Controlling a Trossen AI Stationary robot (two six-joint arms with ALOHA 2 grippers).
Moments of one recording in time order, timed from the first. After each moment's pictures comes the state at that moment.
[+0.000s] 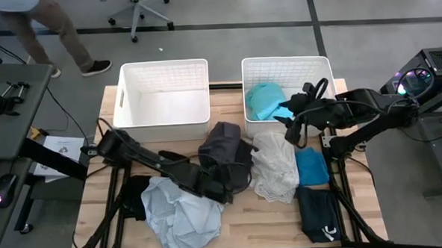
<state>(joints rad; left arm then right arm) -0.41 1.95 1.65 -1.01 -0.77 -0.41 0.21 1.19 1.56 -1.11 0.60 0.29</state>
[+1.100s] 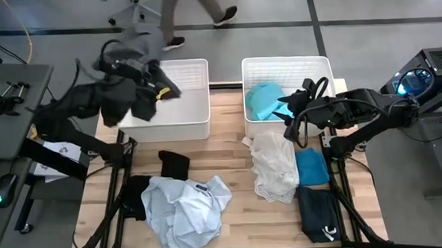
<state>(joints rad) -0.03 1.25 1.74 -1.01 -1.26 -0.12 0.21 1.19 1.56 -1.07 0.67 0.14</state>
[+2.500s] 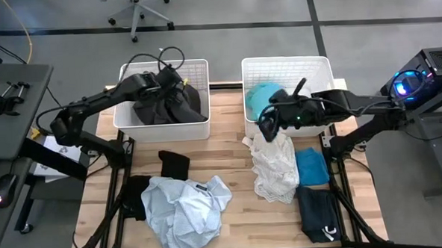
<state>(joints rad) 0.57 1.38 1.24 -0.95 -0.51 -0.21 0.09 1.32 1.56 -1.04 0.31 0.74</state>
